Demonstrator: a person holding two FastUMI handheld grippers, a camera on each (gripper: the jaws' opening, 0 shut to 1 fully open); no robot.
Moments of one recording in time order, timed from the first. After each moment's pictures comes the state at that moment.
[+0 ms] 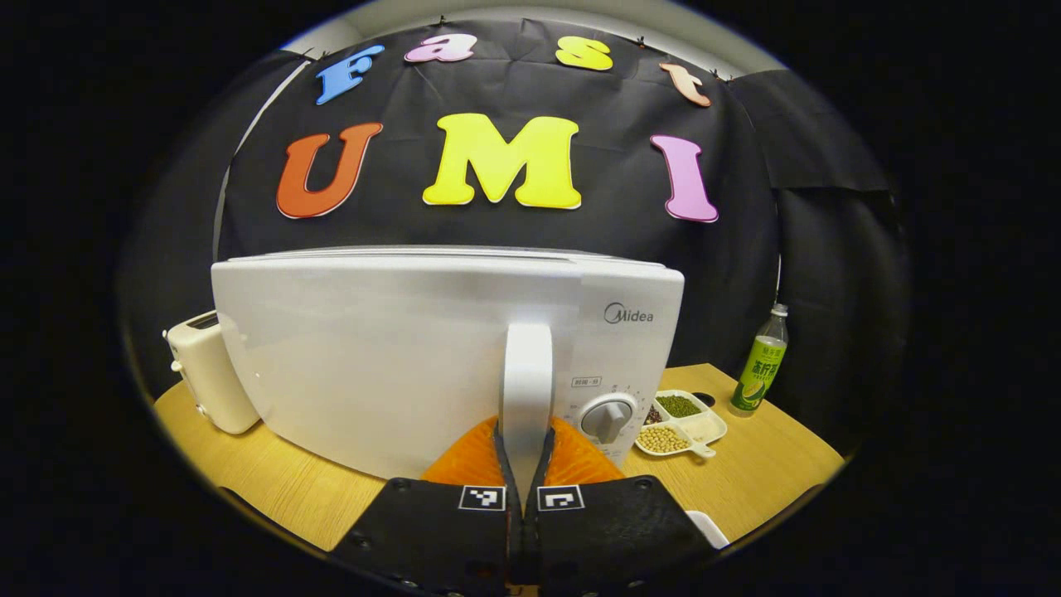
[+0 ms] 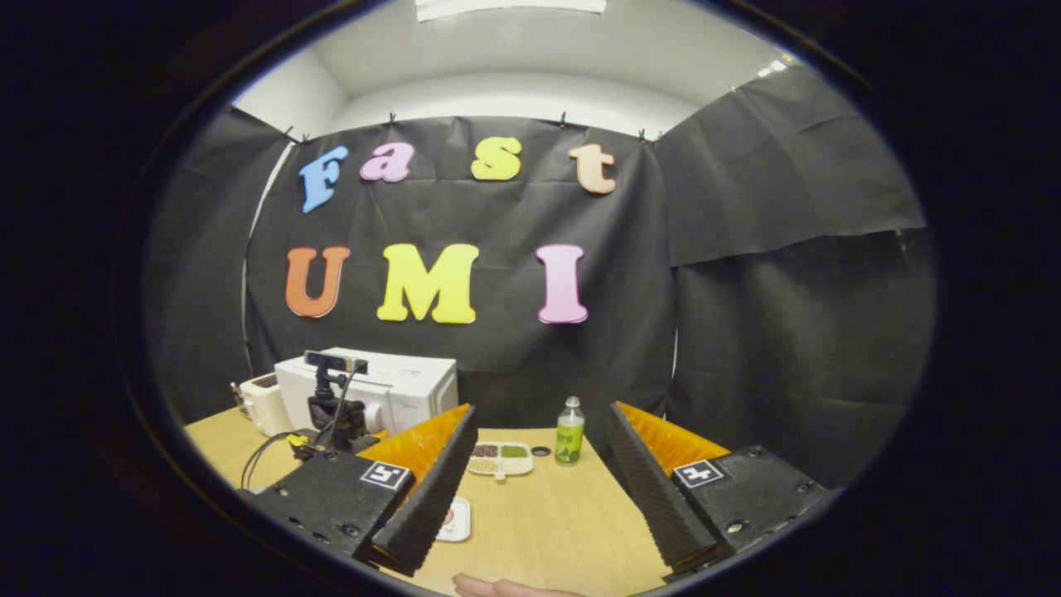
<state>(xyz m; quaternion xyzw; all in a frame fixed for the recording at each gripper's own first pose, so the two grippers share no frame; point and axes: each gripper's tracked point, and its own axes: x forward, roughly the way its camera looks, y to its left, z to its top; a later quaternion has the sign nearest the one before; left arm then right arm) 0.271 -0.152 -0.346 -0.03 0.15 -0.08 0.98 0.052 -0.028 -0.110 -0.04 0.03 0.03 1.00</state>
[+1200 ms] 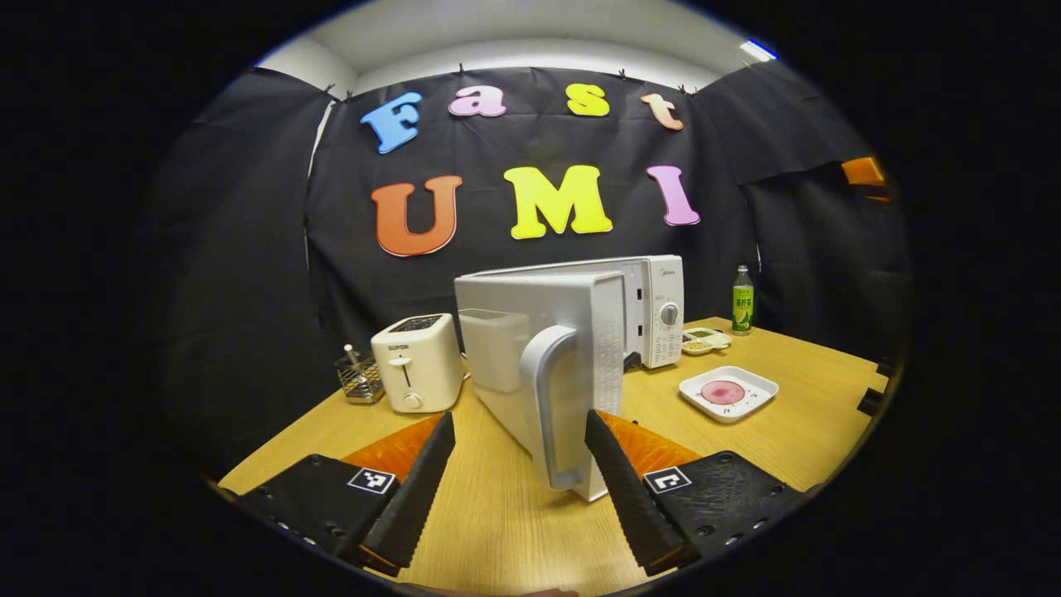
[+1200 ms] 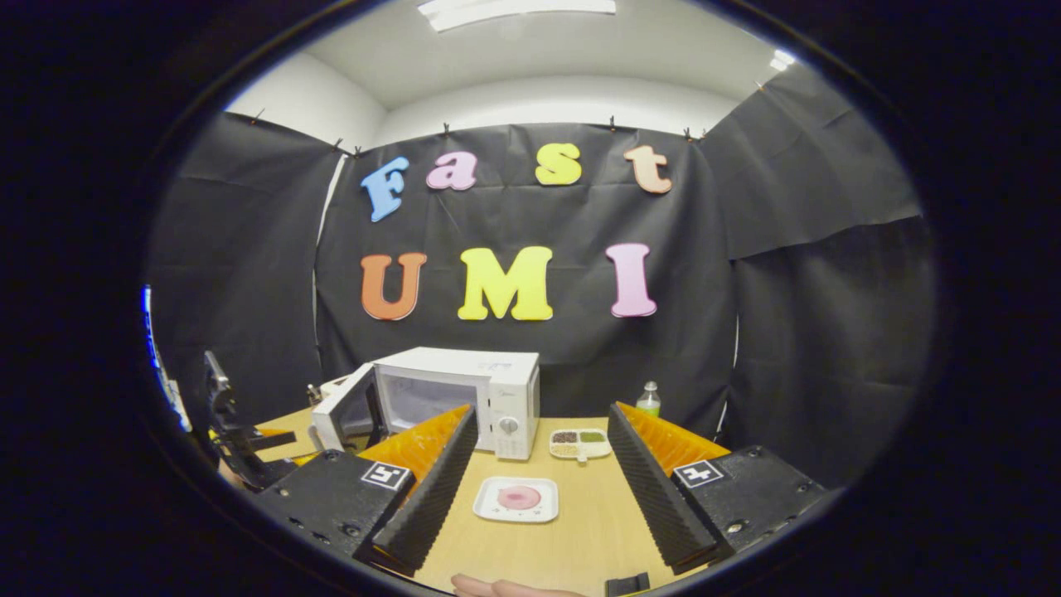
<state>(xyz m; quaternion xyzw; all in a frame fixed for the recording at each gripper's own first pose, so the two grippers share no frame) 0.015 0.106 -0.310 0.04 0.12 -0.04 0.99 -0.023 0.071 -0.132 -0.03 0.04 0.14 0.99</state>
